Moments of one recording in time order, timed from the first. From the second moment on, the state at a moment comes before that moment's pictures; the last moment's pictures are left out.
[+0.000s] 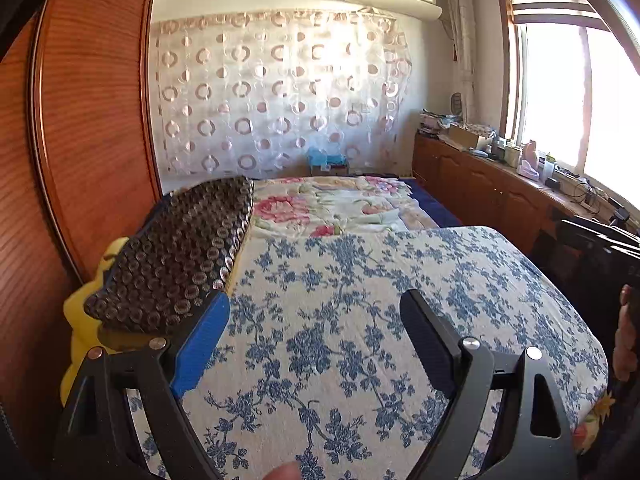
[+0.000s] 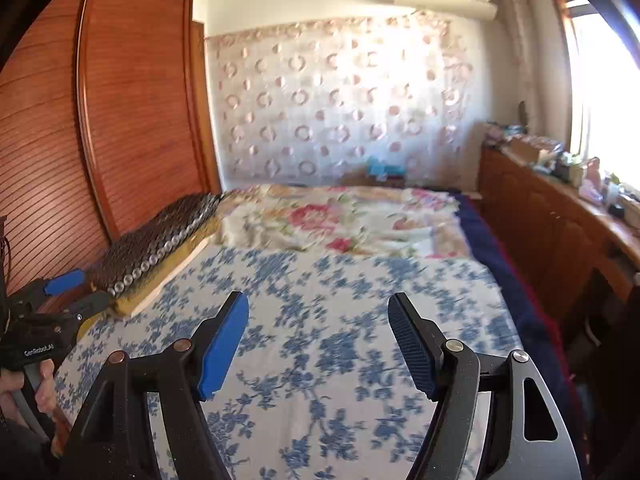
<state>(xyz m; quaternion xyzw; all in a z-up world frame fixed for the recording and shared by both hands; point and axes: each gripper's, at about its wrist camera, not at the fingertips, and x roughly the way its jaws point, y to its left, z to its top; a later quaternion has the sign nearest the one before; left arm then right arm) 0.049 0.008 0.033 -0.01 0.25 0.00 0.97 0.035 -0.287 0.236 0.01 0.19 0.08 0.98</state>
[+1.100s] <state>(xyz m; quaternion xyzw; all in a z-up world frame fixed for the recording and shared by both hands) 0.029 -0.026 0.063 0.00 0.23 -0.01 0.97 -0.006 -0.296 0.244 0.01 0.16 0.05 0.99</state>
